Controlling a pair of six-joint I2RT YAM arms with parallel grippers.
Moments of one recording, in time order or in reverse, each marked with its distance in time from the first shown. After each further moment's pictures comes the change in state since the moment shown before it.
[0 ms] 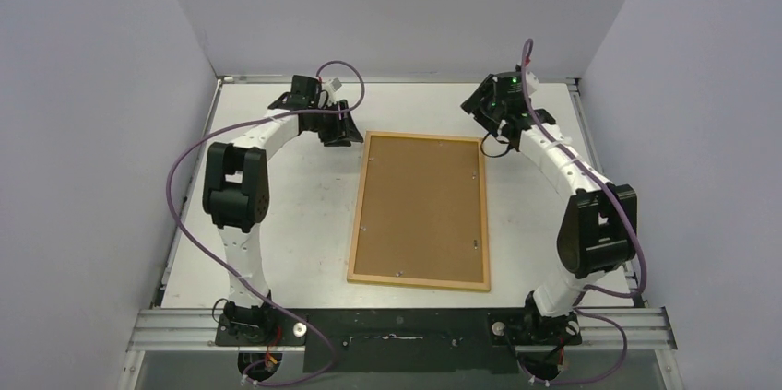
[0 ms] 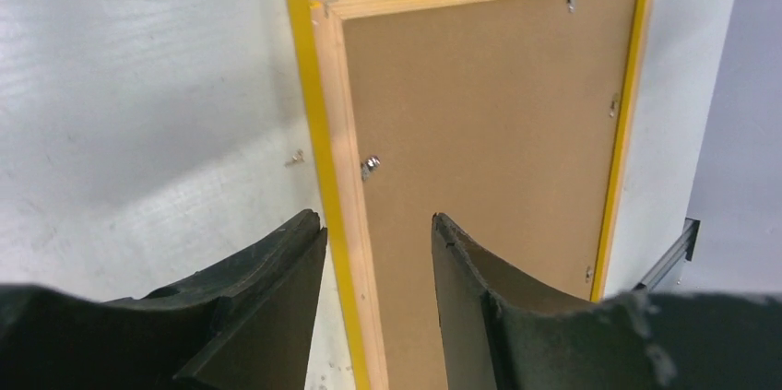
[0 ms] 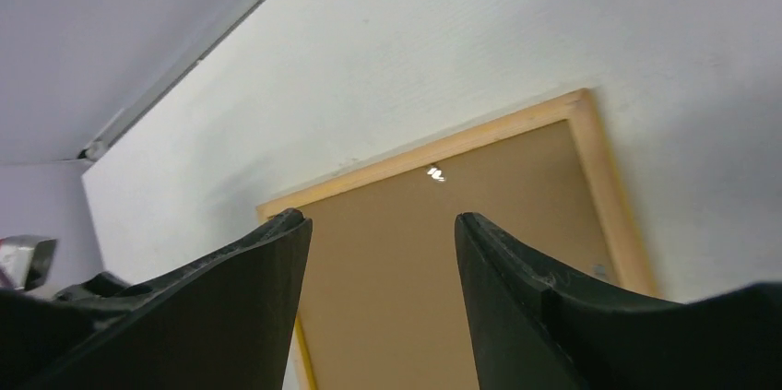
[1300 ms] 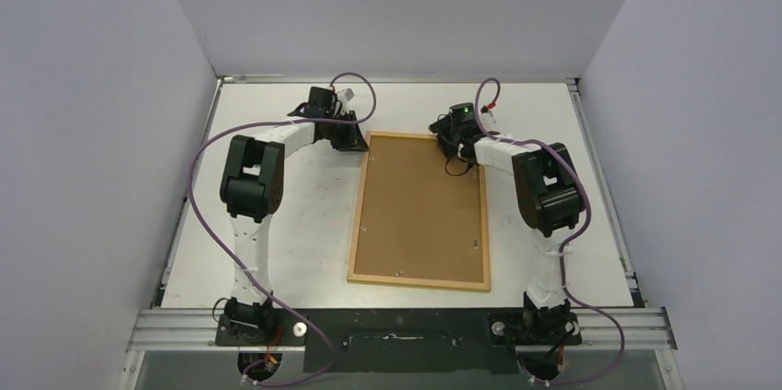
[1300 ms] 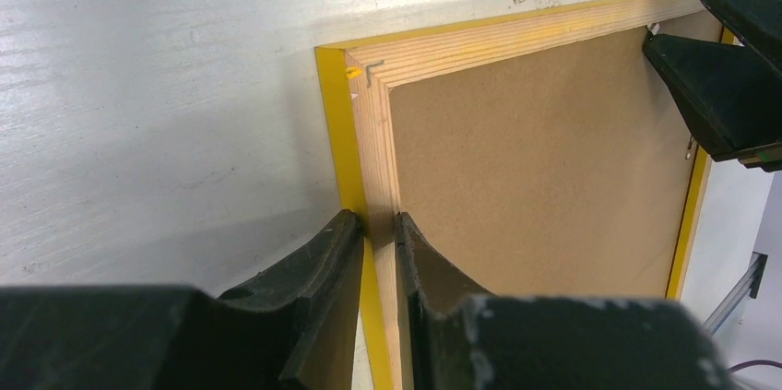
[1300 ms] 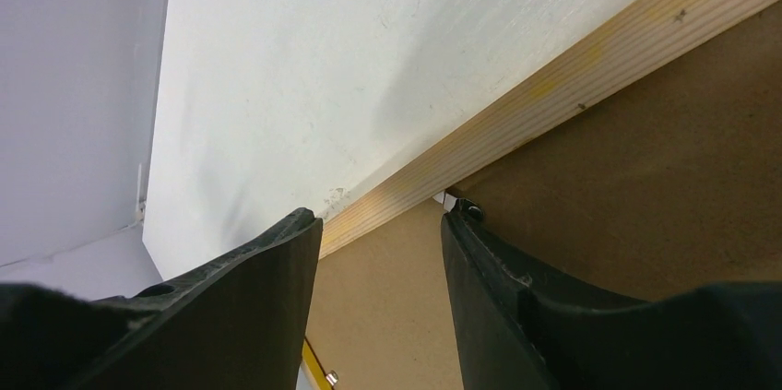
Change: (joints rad) left arm -0.056 0.111 -0.012 0.144 -0.074 -0.004; right arm 0.098 0.357 -0.056 0.300 0.035 0.419
